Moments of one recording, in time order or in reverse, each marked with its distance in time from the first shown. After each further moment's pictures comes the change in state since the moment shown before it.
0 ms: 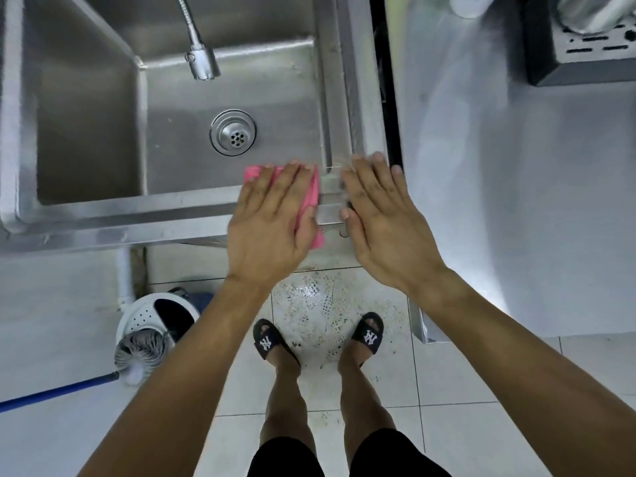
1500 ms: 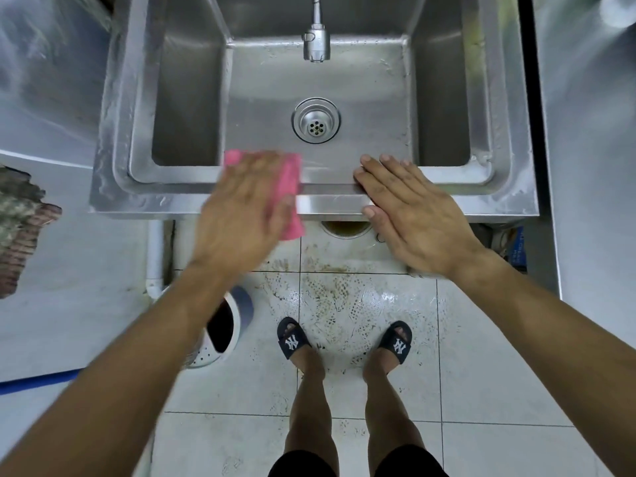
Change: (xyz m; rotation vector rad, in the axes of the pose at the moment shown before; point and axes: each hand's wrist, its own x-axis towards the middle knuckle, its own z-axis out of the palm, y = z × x) left_hand -0.067 -0.188 -0.064 -0.012 -0.257 -0.106; right_hand 0.056 -0.108 0.052 -0.199 -0.111 -0.266
